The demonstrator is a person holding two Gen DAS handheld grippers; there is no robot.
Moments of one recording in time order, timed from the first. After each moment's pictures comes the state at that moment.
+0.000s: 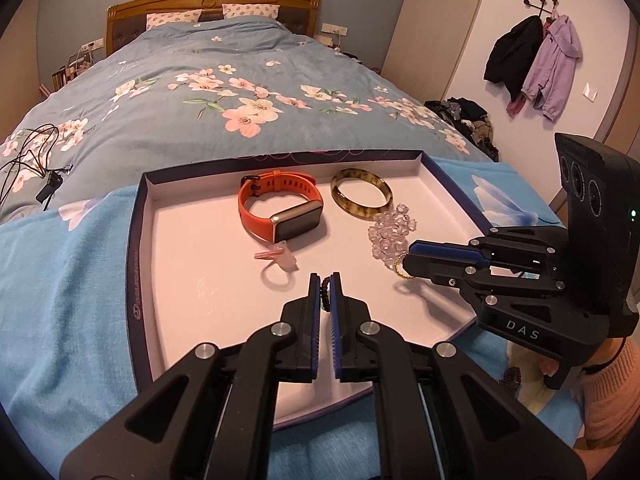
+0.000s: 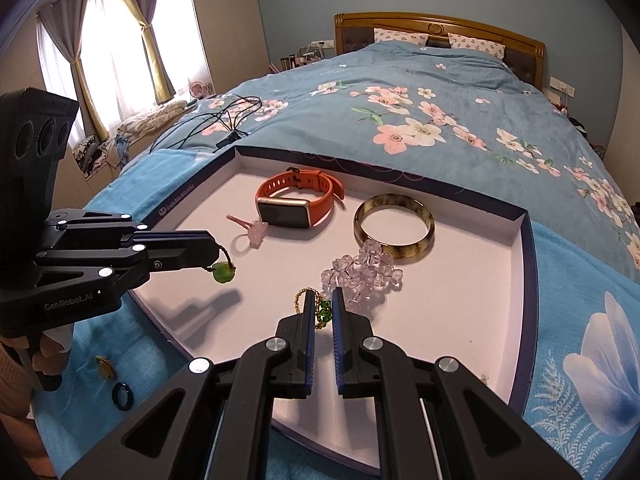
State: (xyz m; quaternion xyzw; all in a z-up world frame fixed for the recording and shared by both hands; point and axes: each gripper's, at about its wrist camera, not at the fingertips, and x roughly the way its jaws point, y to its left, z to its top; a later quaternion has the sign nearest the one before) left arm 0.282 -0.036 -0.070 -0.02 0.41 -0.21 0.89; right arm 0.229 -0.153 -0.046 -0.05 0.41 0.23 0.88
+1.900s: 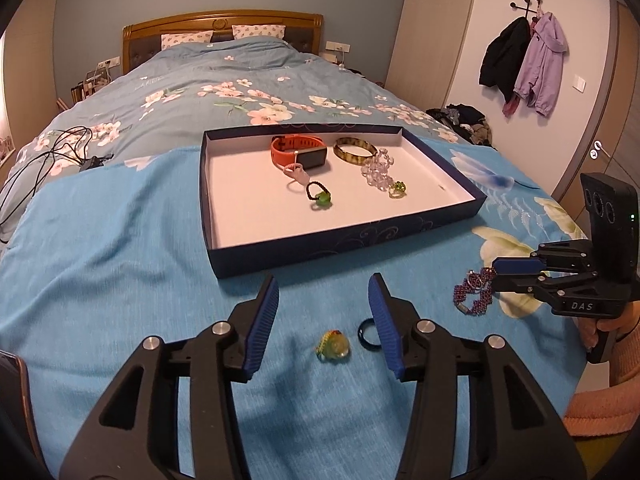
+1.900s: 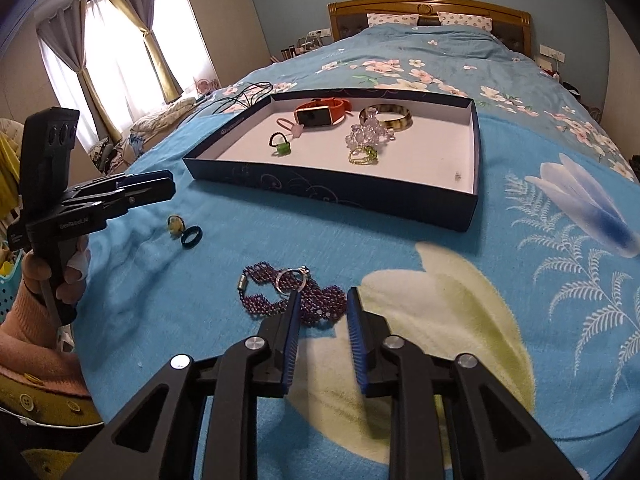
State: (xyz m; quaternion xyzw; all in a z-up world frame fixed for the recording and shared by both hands) left arm 0.149 0.014 -0.063 0.00 0.37 -0.20 0.91; right arm 0.094 -0.200 -0.058 -0.01 0.44 0.23 0.87
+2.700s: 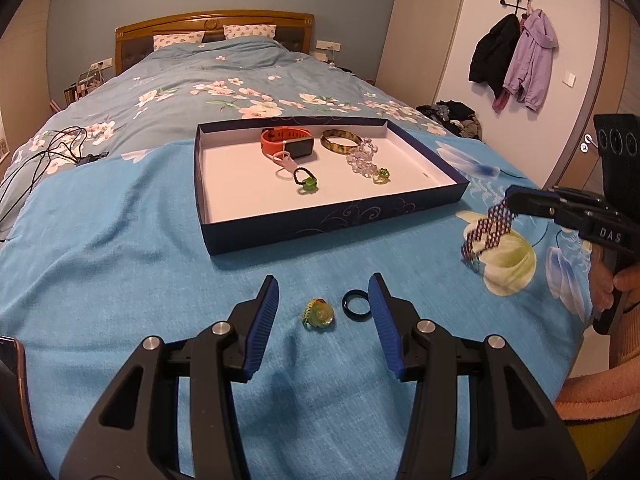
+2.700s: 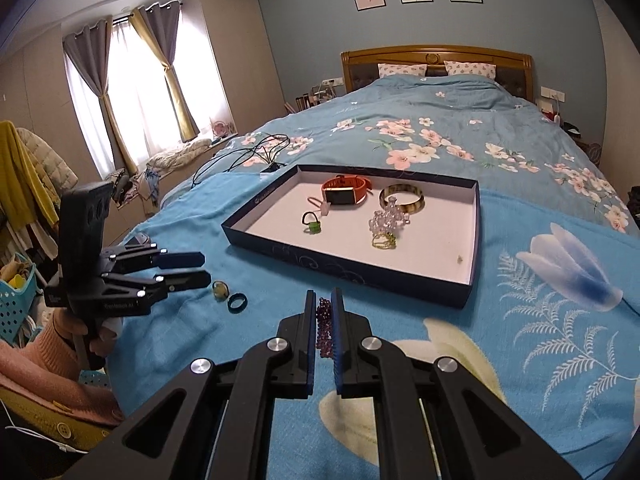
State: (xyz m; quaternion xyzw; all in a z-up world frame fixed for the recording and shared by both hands) left arm 0.126 0.016 -0.066 0.00 0.37 -0.22 0.90; right arm 0.080 -0.197 0.003 0.01 0.35 0.25 0.90
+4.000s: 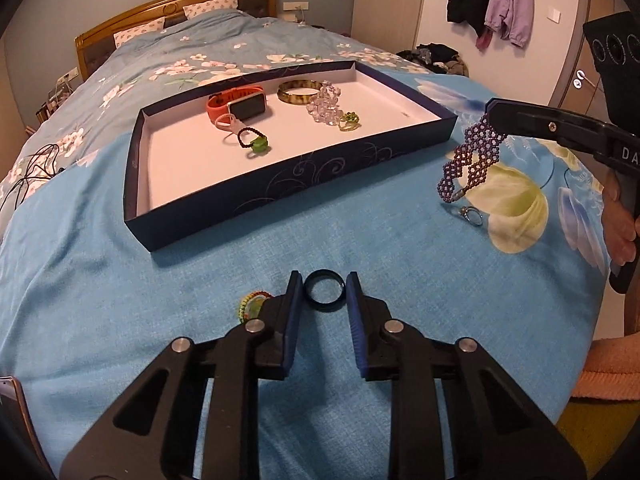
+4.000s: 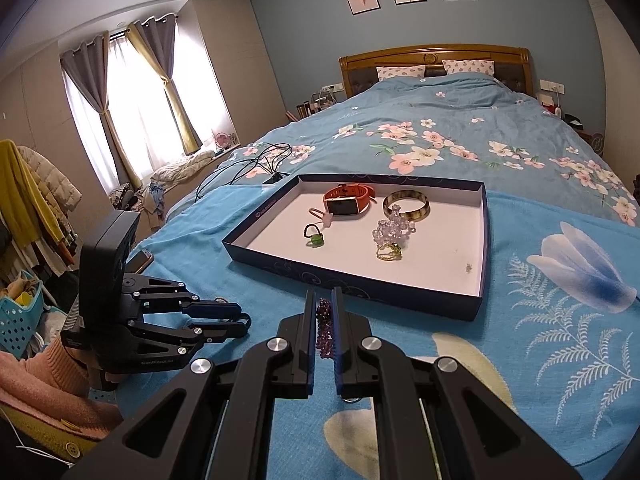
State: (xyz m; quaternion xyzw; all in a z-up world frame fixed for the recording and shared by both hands) left arm 0.142 -0.034 -0.092 0.09 0.42 -0.24 0.87; right arm 0.096 -0.195 -0.001 0.04 0.34 0.26 0.90
